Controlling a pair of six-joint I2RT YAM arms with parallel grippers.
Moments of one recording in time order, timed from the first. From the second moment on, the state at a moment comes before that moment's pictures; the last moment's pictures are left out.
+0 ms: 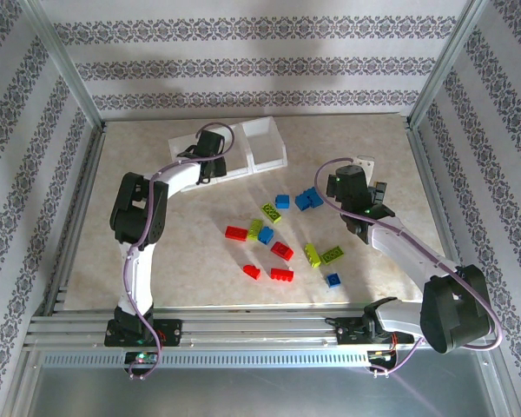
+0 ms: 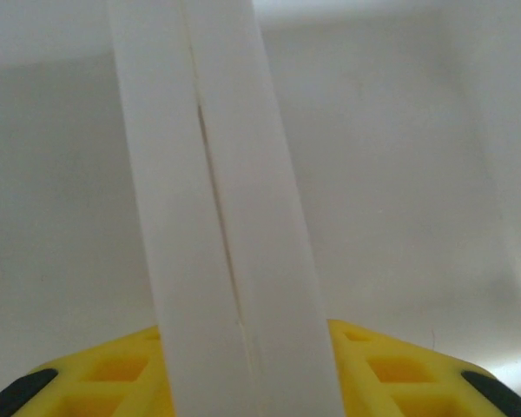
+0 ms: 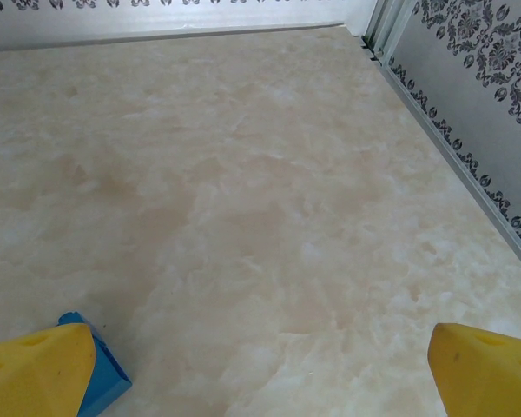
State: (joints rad) left arm -0.29 2.14 1.53 -0.31 -0.15 -0.40; right arm 0.33 1.26 0.77 -0.16 0.56 0.30
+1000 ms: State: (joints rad) left arm -0.39 1.91 1.24 -0.30 -0.08 -0.40; right arm 0.34 1.24 0.77 -0.32 0.55 0.52
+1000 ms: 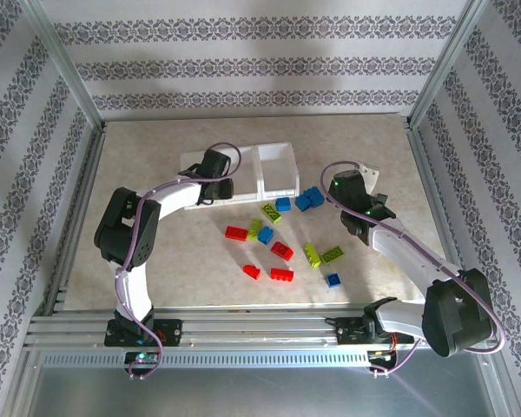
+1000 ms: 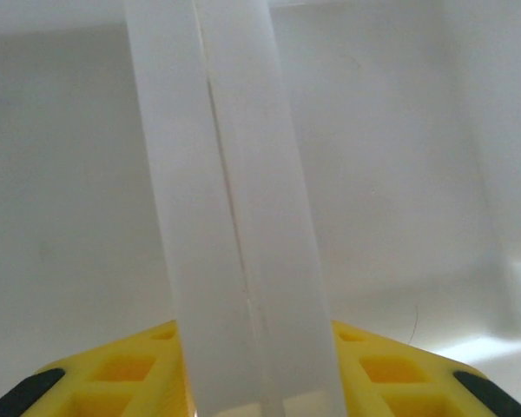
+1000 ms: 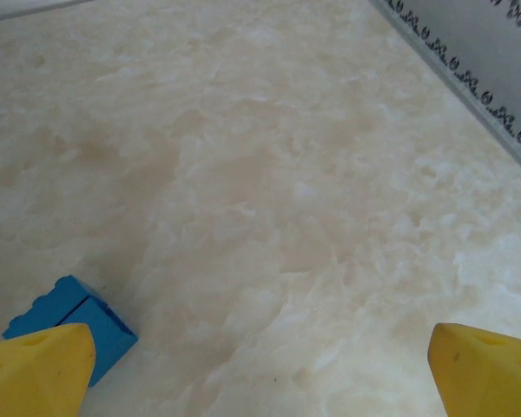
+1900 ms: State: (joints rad) left arm -0.42 1.90 1.22 -0.26 -0.07 -0.48; right arm 0.34 1.63 0.96 -0.36 0.25 0.63
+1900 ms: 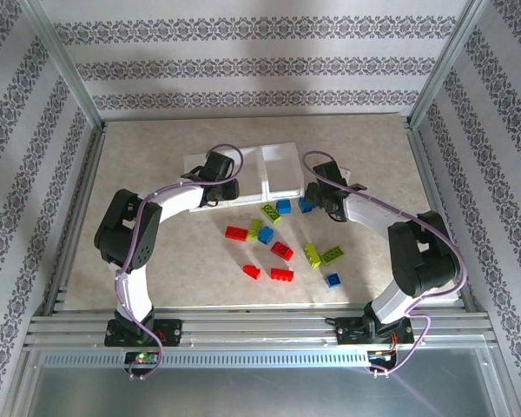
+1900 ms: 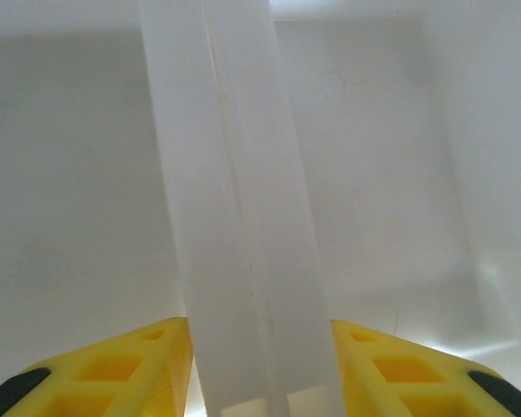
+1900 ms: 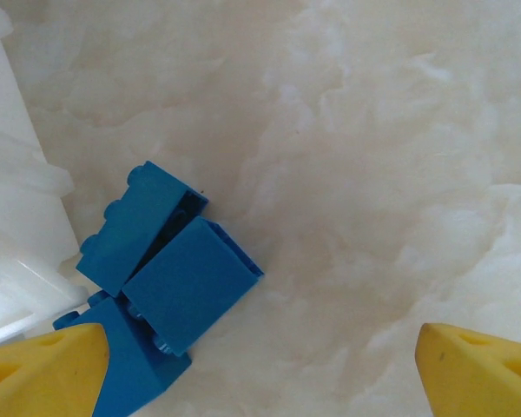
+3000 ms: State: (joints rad) left arm -0.42 1.62 1.14 -0.26 -0.09 -0.49; right arm 0.22 1.91 1.24 -0.44 0.11 0.65
